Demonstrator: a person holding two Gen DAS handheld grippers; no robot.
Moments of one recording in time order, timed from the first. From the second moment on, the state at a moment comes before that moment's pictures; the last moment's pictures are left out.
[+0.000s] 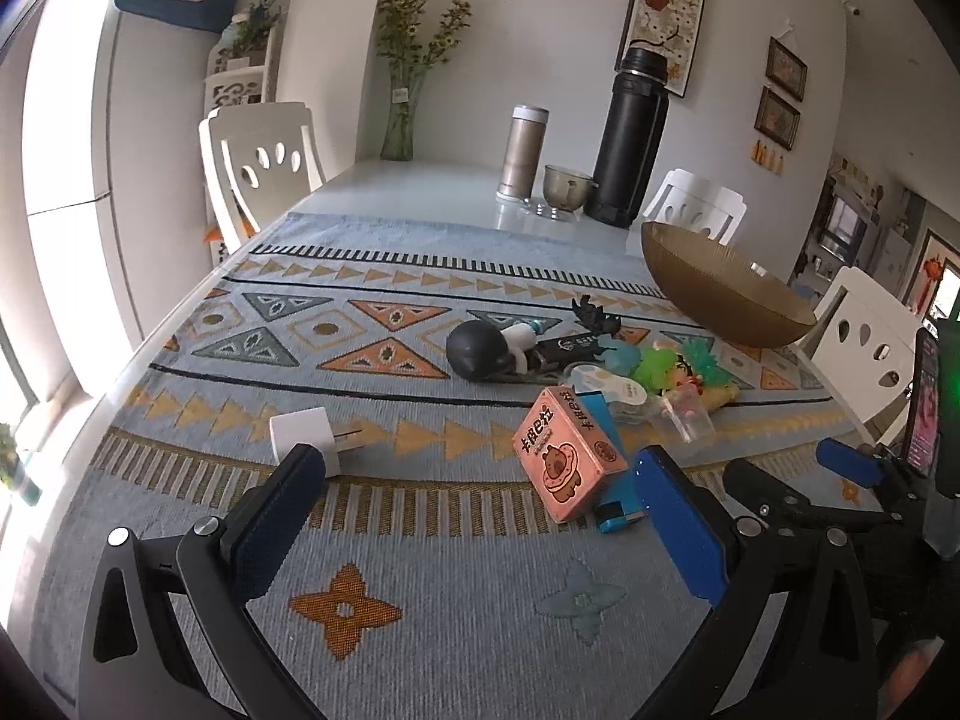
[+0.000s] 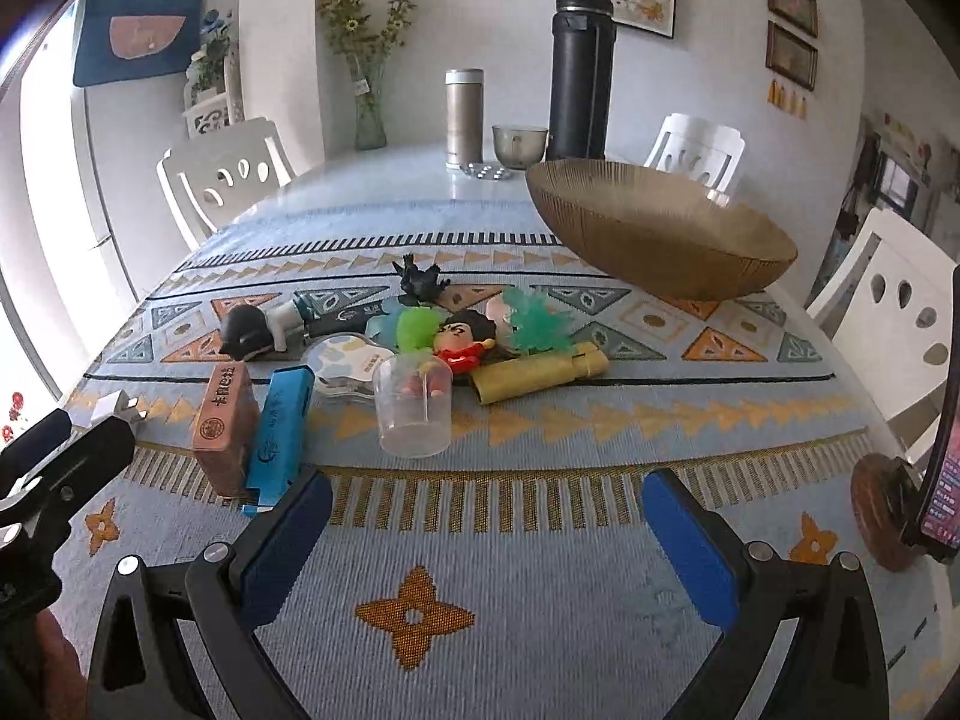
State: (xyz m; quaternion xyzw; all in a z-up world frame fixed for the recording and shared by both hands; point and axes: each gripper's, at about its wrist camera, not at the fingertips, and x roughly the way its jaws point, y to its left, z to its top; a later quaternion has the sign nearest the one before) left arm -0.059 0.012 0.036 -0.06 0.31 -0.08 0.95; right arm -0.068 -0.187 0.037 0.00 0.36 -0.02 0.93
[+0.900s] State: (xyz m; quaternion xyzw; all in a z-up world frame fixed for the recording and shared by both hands) left arm -0.056 0.013 0.033 -0.07 0.32 -0.08 0.94; right arm -0.067 -0.183 0.036 -0.01 0.36 -0.03 0.93
